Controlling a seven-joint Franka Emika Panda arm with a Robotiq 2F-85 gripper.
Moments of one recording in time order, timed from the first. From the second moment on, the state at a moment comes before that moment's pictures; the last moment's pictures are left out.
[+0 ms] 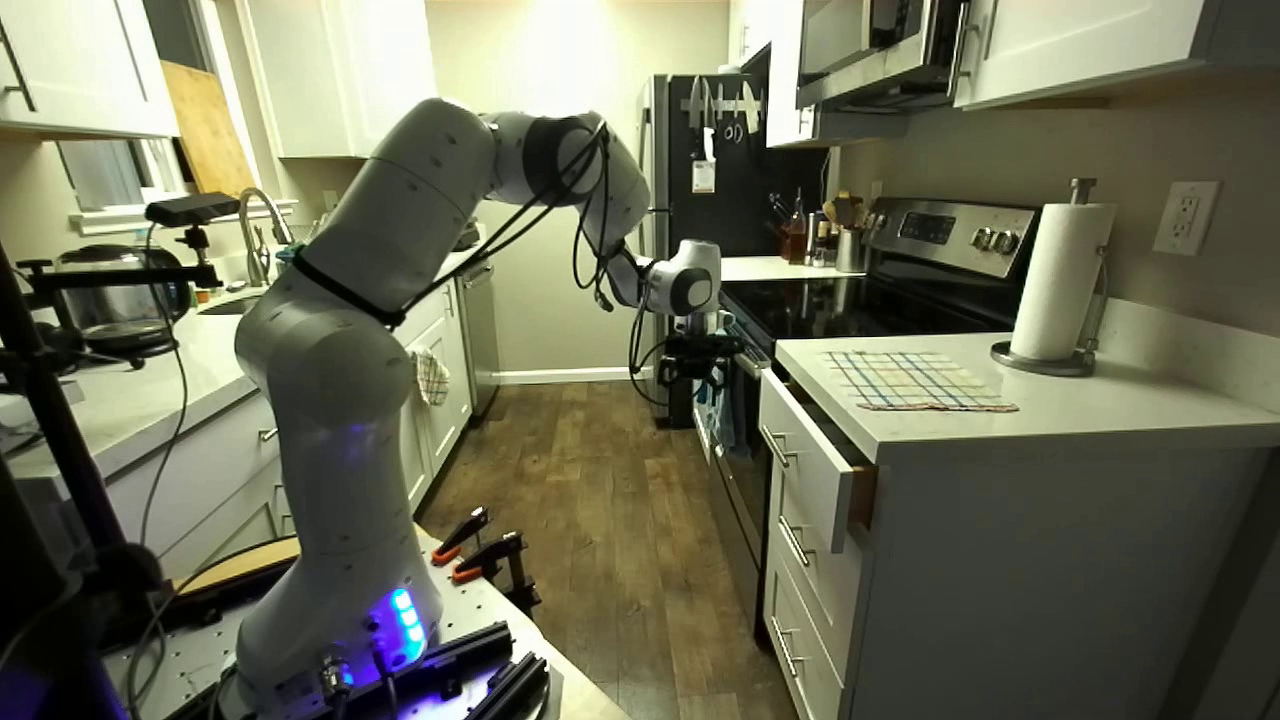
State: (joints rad) arm 0.00 0.71 0.10 -1.65 -0.01 2.38 -0.56
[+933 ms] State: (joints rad) arm -0.10 0.75 0.09 -1.59 -0.01 2.42 -0.55
